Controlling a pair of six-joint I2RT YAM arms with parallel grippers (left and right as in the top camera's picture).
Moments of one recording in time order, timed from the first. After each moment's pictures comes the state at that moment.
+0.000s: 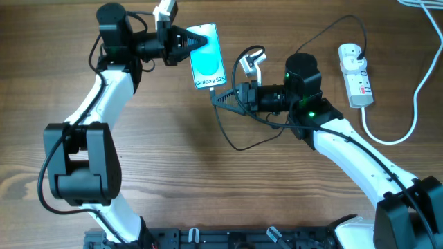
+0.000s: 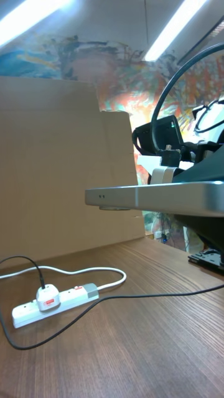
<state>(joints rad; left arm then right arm) -0.03 1.90 1.31 0.46 1.49 -1.28 0.42 1.52 0.92 0.31 -1.10 1.03</state>
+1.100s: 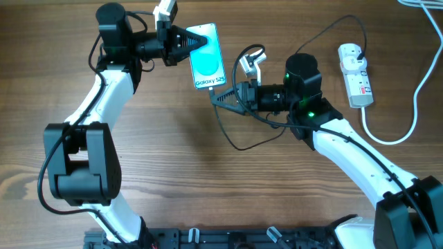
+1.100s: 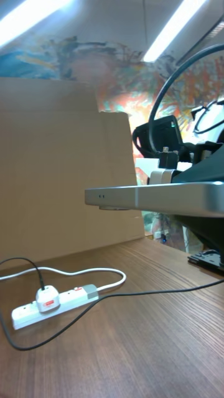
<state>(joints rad) -0.03 1.90 1.31 0.46 1.50 -1.29 0.42 1.52 0.92 0.35 -1.09 1.09</state>
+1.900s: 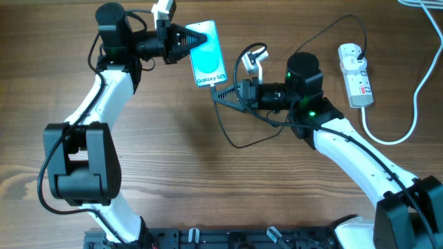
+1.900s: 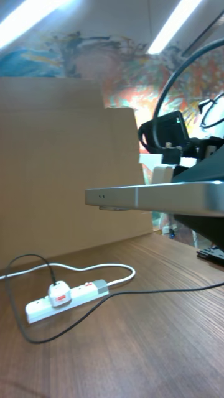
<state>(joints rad) -0.02 1.90 1.31 0.49 1.46 -1.28 0.41 1.52 0.93 0.34 -1.08 1.07</state>
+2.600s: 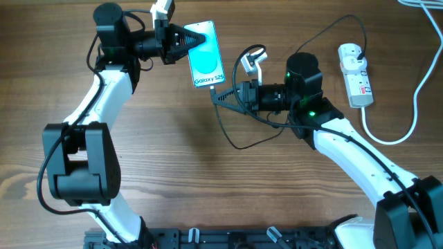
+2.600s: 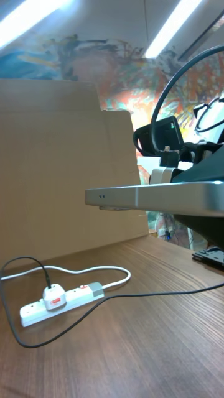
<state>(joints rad) -0.02 1.90 1.31 0.50 1.49 -1.30 0.41 1.52 0.93 0.32 -1.10 1.02</state>
